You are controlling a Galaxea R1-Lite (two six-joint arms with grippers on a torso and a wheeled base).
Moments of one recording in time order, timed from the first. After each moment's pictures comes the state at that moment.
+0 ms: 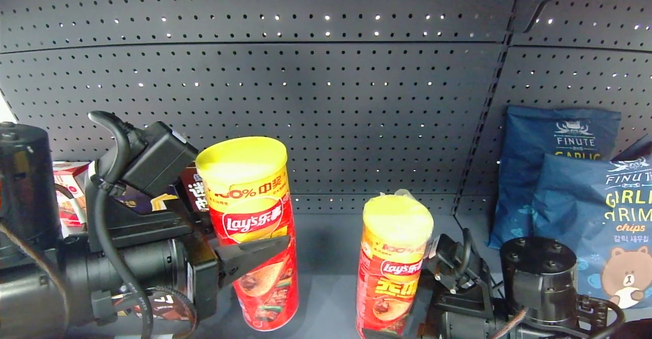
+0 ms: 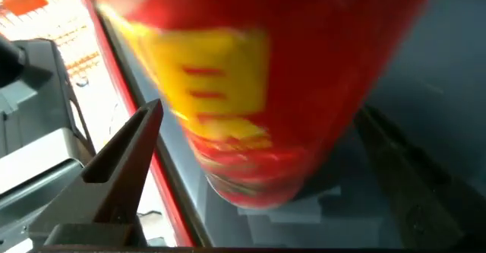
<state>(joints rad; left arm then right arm) -0.63 1.28 -0.70 -0.27 -0.20 -0.06 0.77 1.74 -0.36 -1.03 0.28 -0.02</state>
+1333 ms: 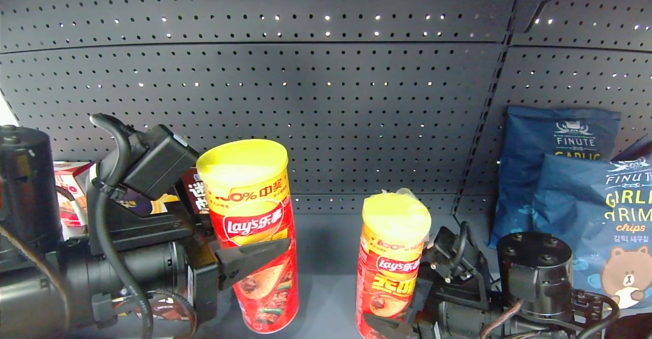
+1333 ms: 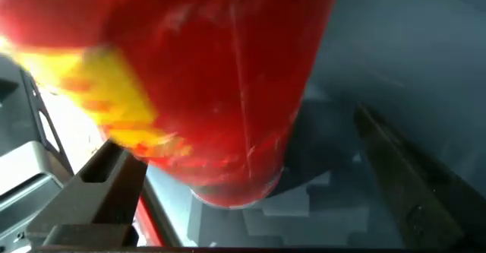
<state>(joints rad) -0.63 1.28 -0.70 -0.27 -0.21 -0.06 0.76 1.76 -0.39 -1.02 0.21 -0.02</state>
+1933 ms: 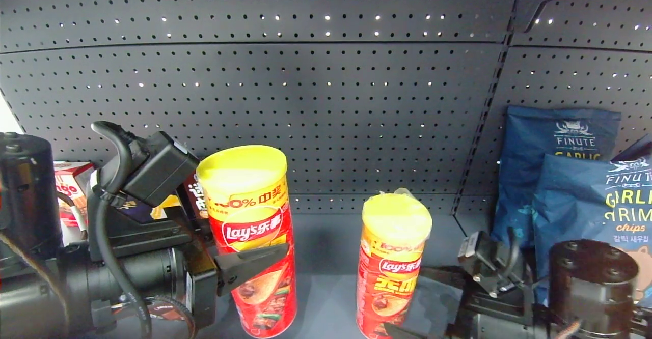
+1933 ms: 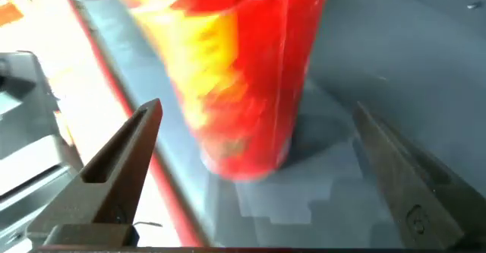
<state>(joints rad) -0.63 1.28 -0.68 -0.27 -0.21 -0.06 0.76 1.60 -0.27 -1.02 0.21 -0.02</state>
